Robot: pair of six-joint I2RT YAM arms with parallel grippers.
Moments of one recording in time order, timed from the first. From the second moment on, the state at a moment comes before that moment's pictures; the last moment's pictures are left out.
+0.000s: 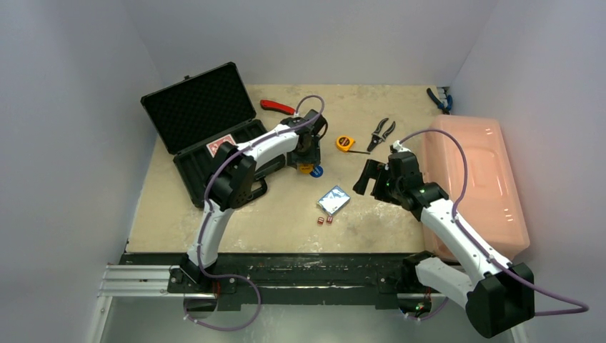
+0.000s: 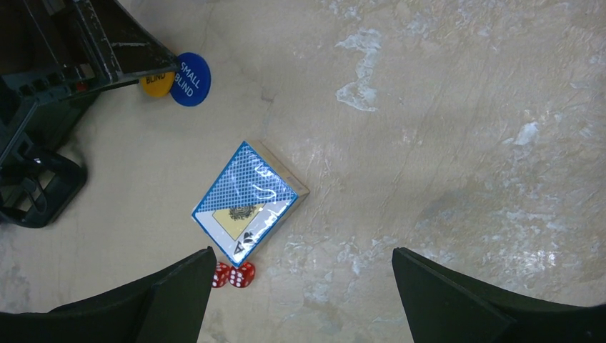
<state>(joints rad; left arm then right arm) -0.66 2.27 1.85 -0.80 -0.16 -0.68 0.34 1.00 0.70 -0.52 -0.02 0.60</state>
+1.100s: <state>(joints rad) -0.66 2.22 1.78 -0.74 -0.14 -0.68 0.34 1.01 0.70 -0.51 -0.02 0.59</state>
